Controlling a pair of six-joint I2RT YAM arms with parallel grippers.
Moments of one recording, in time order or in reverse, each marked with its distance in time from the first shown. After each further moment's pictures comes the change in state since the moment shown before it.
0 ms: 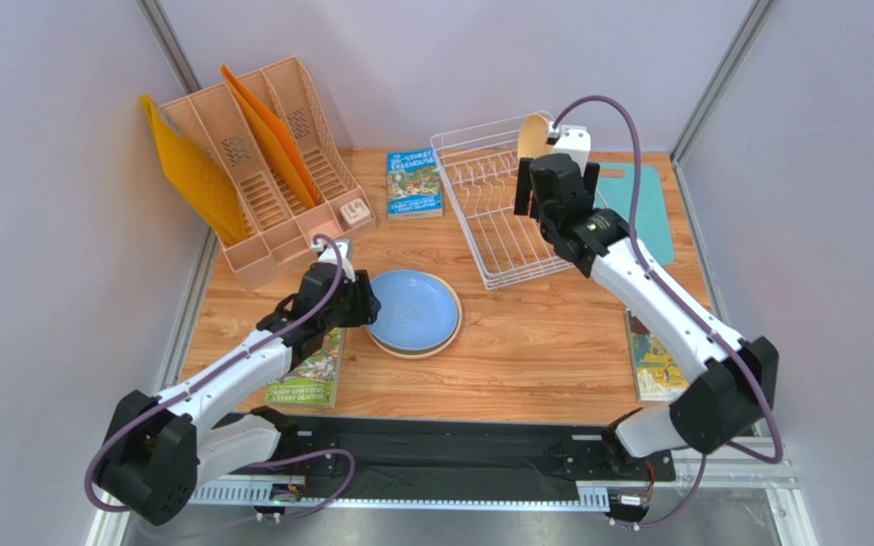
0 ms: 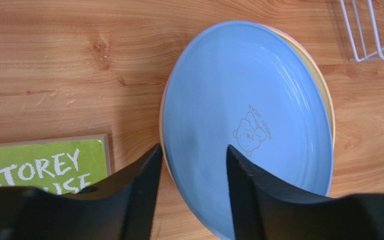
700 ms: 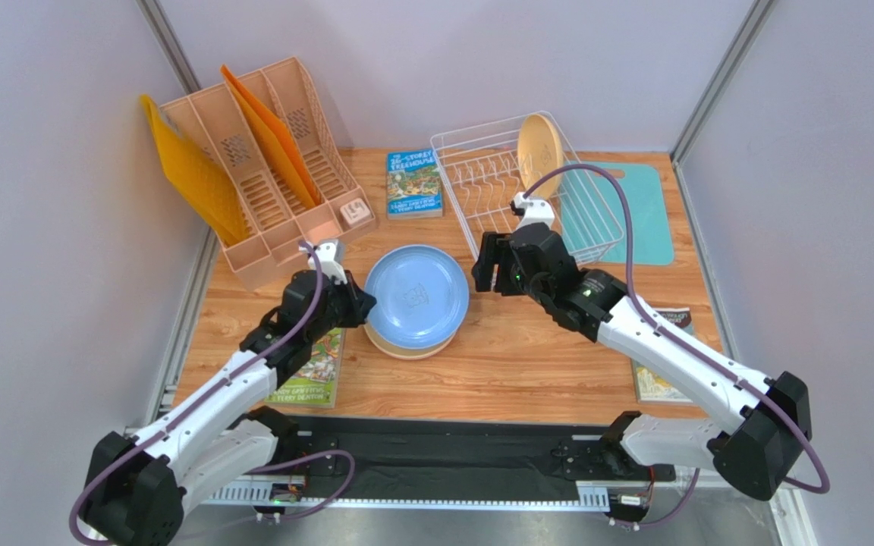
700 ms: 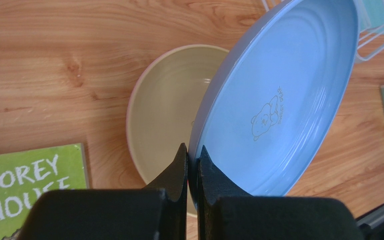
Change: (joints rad) left arm 0.000 -0.188 -0.047 0.051 0.093 -0.025; right arm 0.234 -0.204 -0.325 0.035 -0.336 0.262
